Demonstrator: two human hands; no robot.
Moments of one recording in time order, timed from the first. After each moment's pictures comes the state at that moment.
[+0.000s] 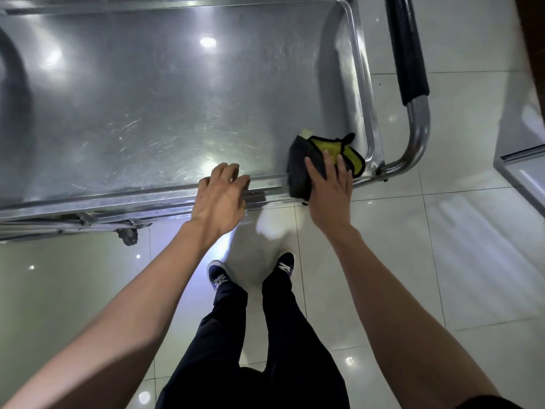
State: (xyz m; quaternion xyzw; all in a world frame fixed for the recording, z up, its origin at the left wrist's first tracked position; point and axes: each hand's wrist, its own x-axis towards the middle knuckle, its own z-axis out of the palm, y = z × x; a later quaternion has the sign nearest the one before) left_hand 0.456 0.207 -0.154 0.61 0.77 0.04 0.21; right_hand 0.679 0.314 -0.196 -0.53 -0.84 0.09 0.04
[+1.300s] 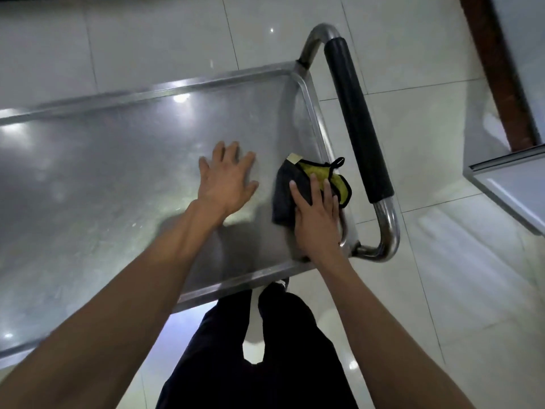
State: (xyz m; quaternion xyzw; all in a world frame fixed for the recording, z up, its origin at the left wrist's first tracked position) left_hand 0.419 0.476 -0.155 0.64 0.74 -0.03 0.20; right_hand 0.646 0.462 -0.182 -0.58 -0.80 0.14 -0.02
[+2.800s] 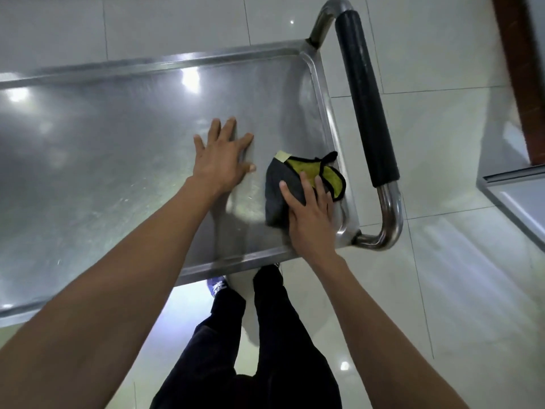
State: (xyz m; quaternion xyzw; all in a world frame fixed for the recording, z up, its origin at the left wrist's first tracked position) left_hand 0.406 0.505 -0.184 0.61 0.77 -0.03 0.20; right_hand 0.651 0.468 -0.179 -0.52 -0.84 0.18 0.00
